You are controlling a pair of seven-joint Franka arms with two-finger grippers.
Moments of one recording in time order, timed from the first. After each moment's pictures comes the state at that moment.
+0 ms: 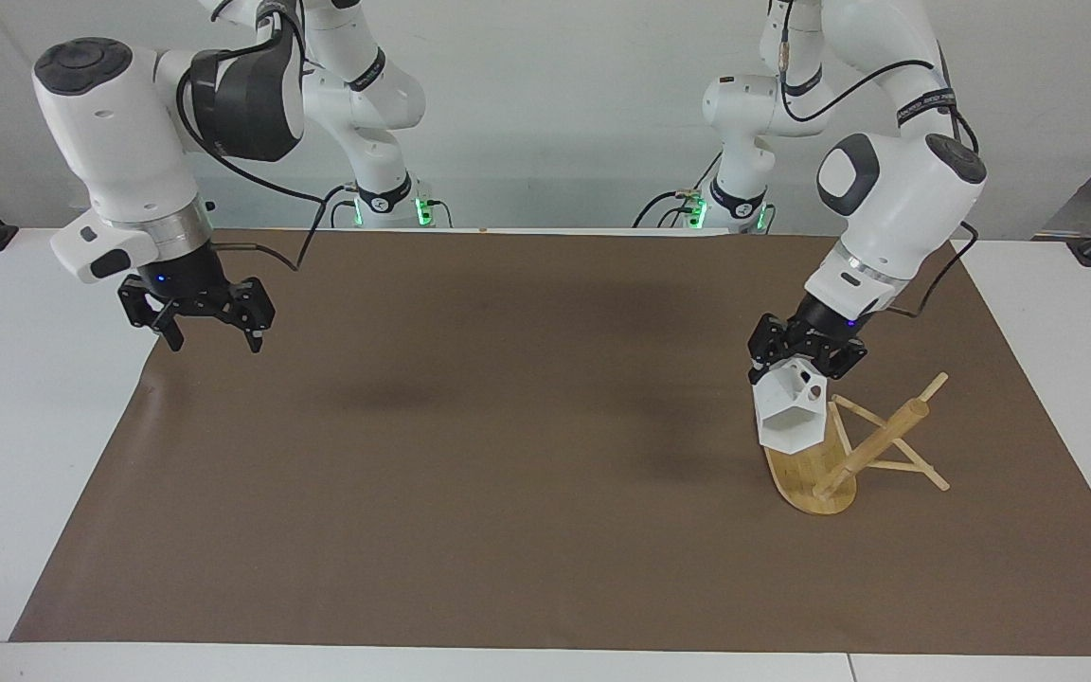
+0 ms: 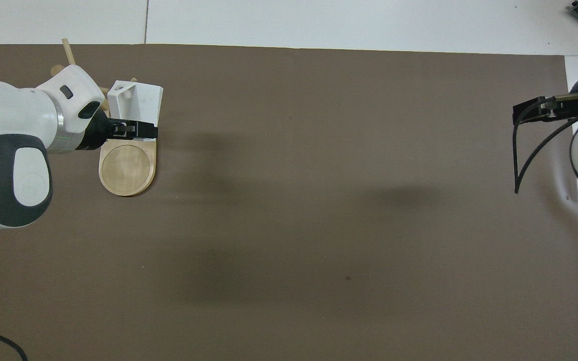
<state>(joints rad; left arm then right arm) -0.17 0.10 0.00 -1.88 -0.31 2.22 0.10 -0.11 0.17 0.07 -1.48 -0.10 1.75 -0.05</state>
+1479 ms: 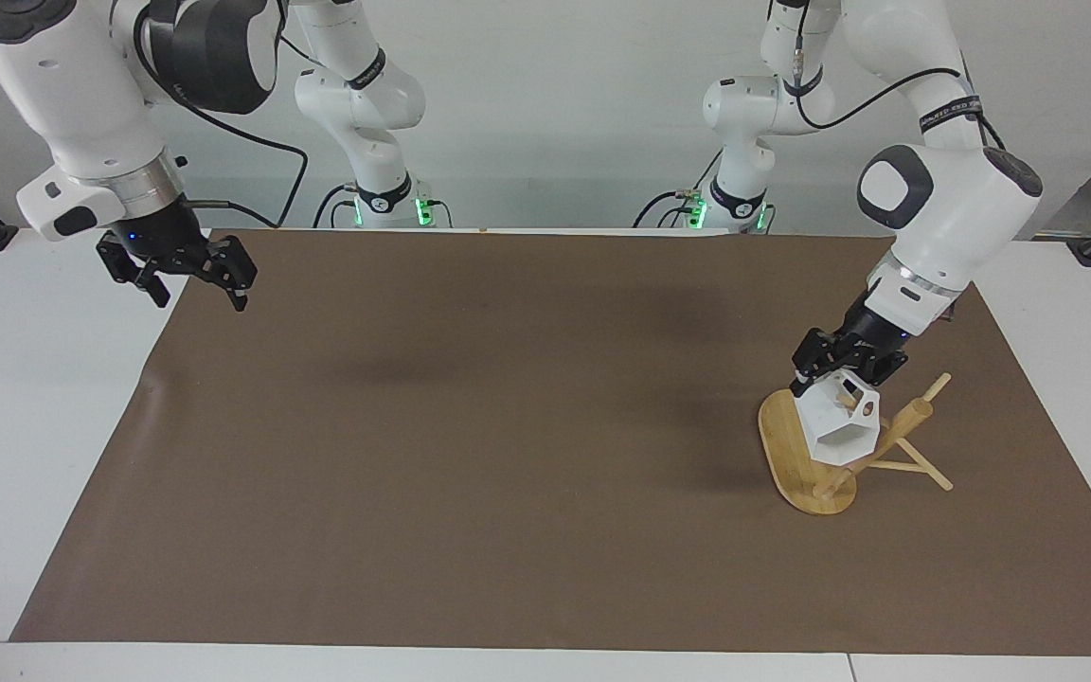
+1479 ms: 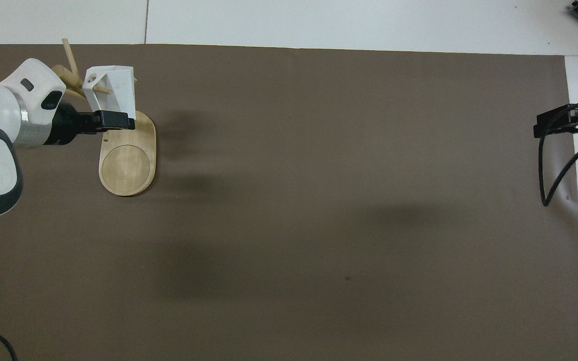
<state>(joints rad) -0.10 0.11 0.00 -1.87 -0.36 2.21 0.09 -0.11 0.14 0.04 -1.44 -0.06 1.63 -0.04</state>
